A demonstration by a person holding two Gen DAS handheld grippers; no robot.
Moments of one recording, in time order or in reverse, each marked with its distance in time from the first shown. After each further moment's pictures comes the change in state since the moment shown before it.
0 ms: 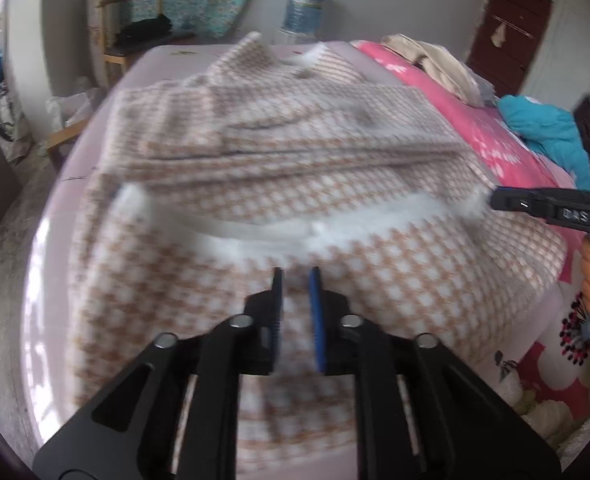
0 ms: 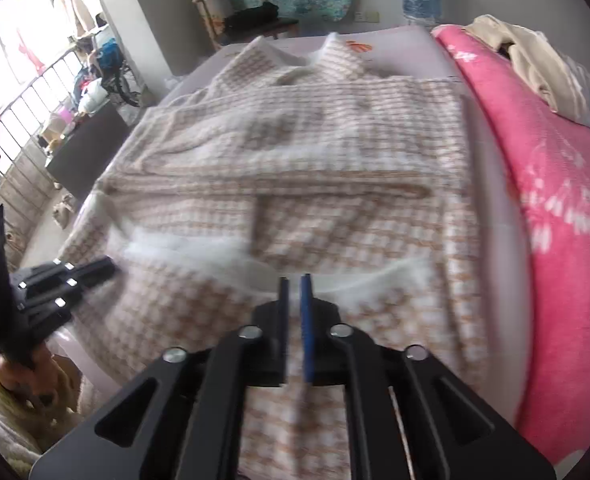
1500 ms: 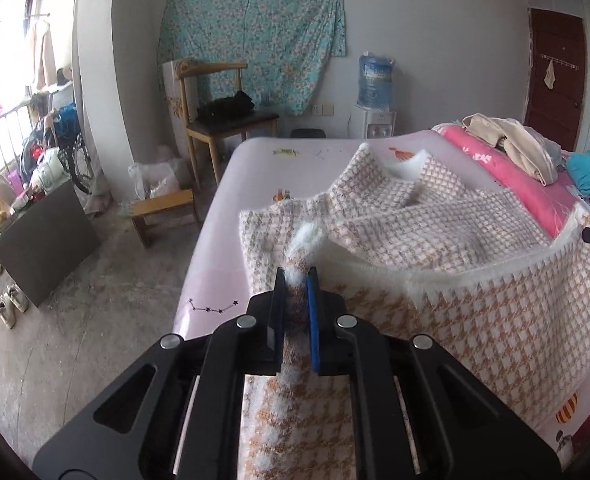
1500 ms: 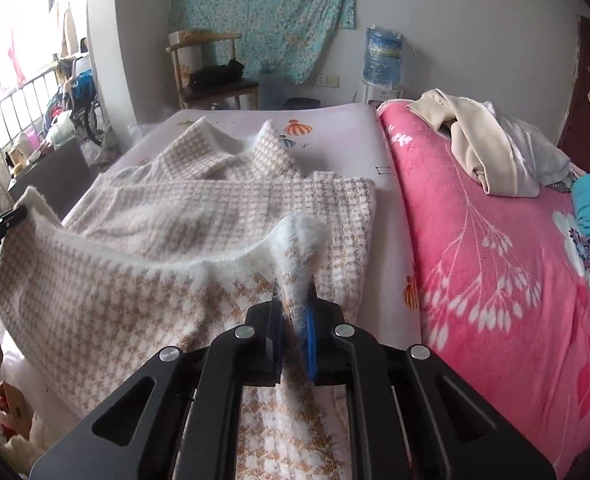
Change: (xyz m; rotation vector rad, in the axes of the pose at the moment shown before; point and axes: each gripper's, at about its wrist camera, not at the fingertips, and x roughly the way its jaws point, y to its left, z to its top) left arm -0.027 0.055 0.074 -0.006 -0.246 0.269; right arm -0.016 -0.036 0.046 -0.034 -0.204 -0.138
